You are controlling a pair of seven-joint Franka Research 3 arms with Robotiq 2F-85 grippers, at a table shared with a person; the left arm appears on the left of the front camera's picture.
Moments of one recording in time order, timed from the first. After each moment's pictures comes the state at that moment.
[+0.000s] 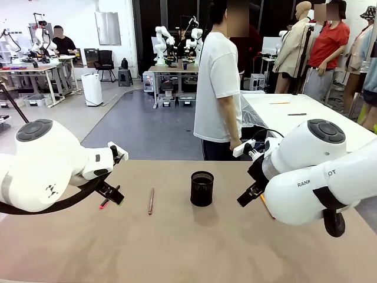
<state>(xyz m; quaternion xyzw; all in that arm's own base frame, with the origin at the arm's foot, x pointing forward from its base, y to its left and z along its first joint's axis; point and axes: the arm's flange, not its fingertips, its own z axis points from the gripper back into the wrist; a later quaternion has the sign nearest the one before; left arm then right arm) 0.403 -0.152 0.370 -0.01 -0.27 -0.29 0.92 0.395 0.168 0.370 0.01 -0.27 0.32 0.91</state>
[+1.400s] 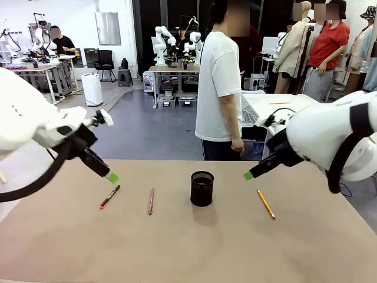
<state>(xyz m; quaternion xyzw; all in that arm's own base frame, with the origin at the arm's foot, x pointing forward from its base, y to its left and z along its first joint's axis) 0.400 -0.118 0.475 -0.20 -0.25 -0.44 0.84 0.434 0.105 0.427 0.17 -0.31 0.33 0.87</state>
